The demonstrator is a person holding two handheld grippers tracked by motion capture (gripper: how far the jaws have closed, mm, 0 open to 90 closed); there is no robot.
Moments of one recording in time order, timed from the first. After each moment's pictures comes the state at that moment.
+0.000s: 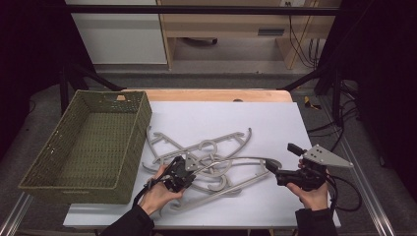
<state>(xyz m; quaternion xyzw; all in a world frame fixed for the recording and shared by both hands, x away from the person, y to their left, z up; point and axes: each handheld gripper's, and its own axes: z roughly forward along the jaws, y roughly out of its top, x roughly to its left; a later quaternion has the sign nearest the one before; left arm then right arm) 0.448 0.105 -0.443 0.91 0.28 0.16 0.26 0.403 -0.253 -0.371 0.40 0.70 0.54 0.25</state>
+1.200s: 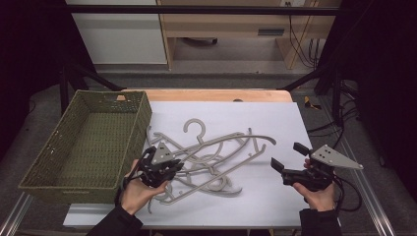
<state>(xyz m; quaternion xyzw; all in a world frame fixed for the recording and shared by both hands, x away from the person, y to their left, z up) 0.427 0.161 -0.367 0.85 0.32 0.19 0.38 0.399 -0.265 -0.366 0.40 0.68 0.55 0.25</state>
